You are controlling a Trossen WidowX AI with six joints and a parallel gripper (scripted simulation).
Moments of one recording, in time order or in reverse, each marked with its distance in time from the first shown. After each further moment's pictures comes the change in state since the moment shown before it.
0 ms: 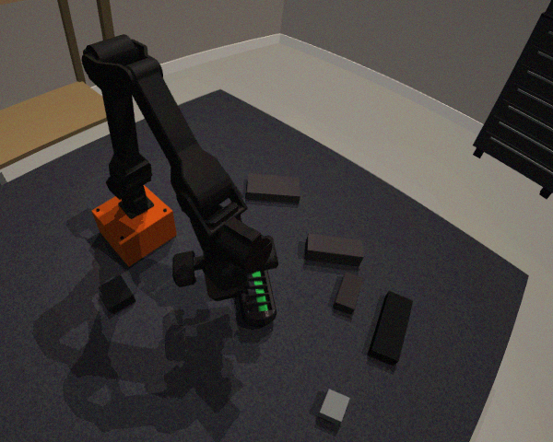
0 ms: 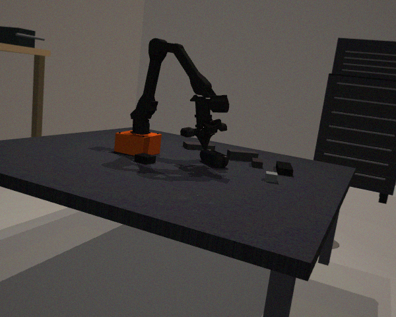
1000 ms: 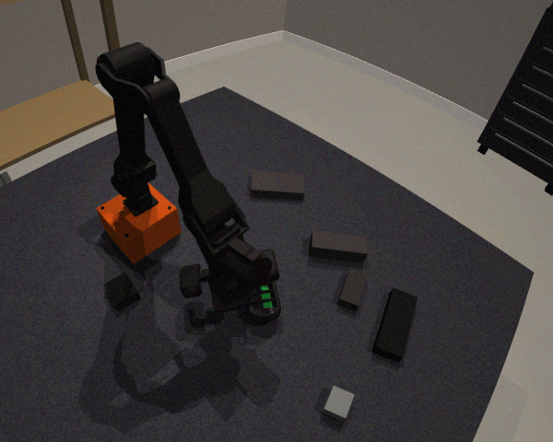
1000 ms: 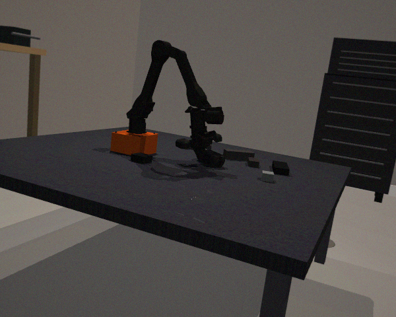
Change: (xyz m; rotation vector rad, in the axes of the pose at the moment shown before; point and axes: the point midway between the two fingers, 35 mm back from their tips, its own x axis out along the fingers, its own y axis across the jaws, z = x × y) arm 0.045 -0.010 0.002 0.003 0.005 0.006
